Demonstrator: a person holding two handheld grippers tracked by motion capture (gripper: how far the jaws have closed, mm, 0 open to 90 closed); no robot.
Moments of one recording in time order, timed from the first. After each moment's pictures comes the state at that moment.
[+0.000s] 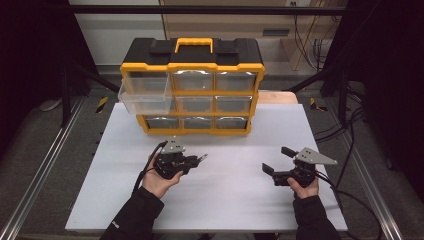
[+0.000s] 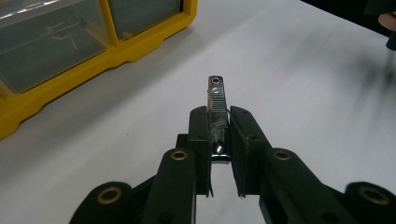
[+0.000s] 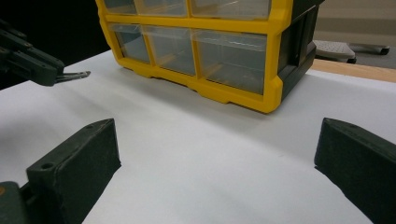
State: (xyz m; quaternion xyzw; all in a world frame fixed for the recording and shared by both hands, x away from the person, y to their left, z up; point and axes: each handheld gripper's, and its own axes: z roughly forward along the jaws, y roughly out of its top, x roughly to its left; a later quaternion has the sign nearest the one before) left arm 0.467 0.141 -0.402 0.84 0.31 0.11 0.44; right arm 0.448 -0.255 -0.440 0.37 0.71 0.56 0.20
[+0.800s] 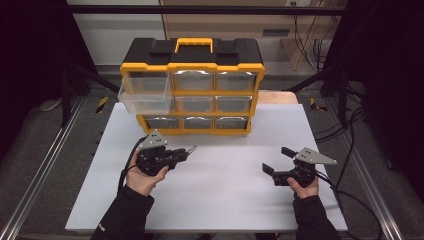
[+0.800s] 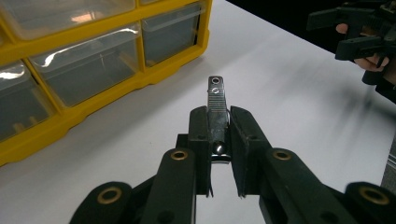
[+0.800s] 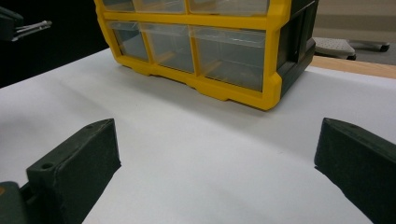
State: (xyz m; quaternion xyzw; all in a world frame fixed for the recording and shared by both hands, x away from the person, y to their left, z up) left arm 0.454 0.173 -0.362 0.81 0.33 0.12 0.47; right arm 0.449 -0.255 -0.442 0.38 0.71 0.56 0.20
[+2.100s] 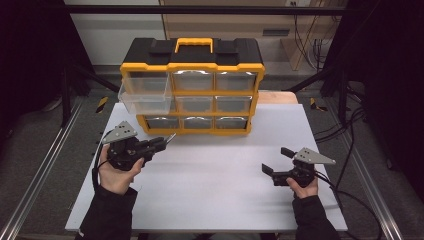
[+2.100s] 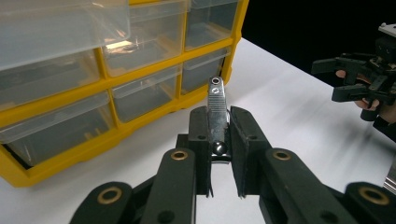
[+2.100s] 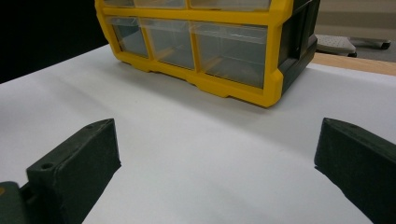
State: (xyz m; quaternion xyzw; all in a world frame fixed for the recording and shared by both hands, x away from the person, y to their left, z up) left arm 0.439 0.218 -0.318 0.77 0.36 0.16 0.50; right arm 0.449 -0.254 -0.443 0.38 0.71 0.55 0.20
